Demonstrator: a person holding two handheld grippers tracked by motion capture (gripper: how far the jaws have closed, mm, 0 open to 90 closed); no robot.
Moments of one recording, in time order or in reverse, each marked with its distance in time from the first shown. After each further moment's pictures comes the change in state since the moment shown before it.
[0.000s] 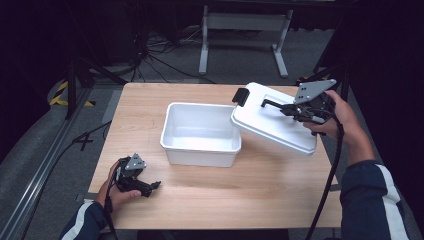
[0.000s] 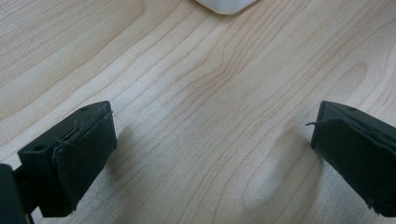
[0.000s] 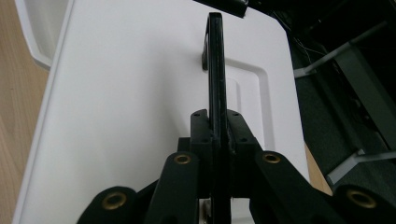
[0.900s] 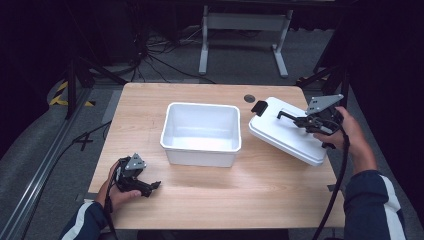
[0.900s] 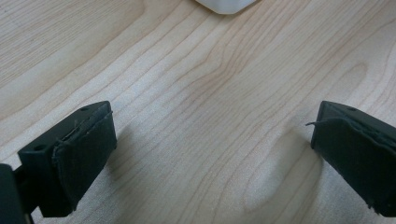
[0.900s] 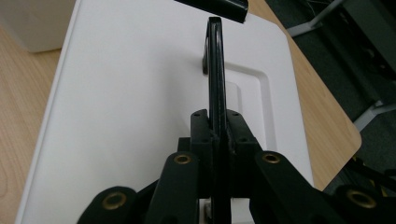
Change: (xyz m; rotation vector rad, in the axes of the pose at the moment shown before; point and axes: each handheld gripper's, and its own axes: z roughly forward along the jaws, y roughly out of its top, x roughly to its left) left arm 0.000 0.000 0.000 0.000 0.000 0.000; right arm -0.007 -0.076 0.031 0.087 -0.003 0.146
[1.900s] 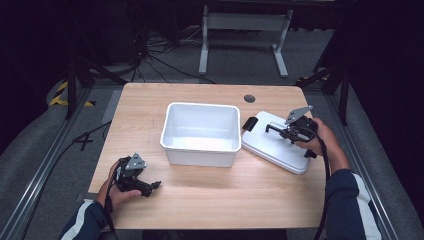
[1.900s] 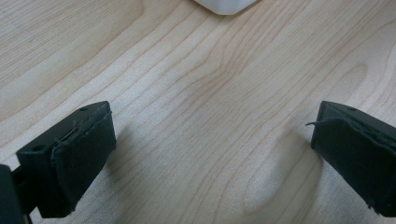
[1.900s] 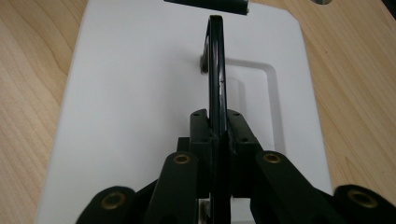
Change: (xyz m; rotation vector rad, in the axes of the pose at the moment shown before) left arm 0.001 0.001 0.000 0.004 -0.004 0.014; right arm 0.007 -0.024 0.086 0.108 0.076 0.032
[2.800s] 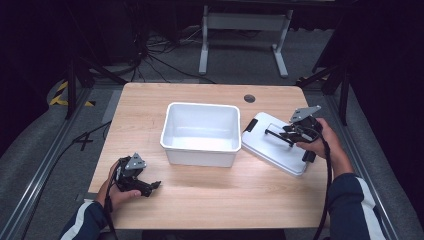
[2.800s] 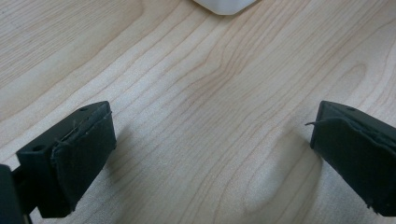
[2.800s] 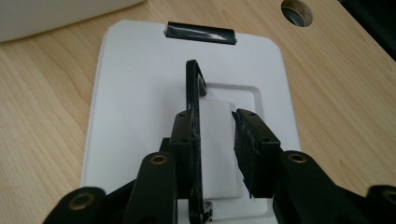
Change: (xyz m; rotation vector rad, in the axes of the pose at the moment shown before) left arm 0.000 0.000 0.000 -0.001 -0.001 -0.004; right arm 0.007 -0.001 -0.019 -0.098 -0.016 0.071
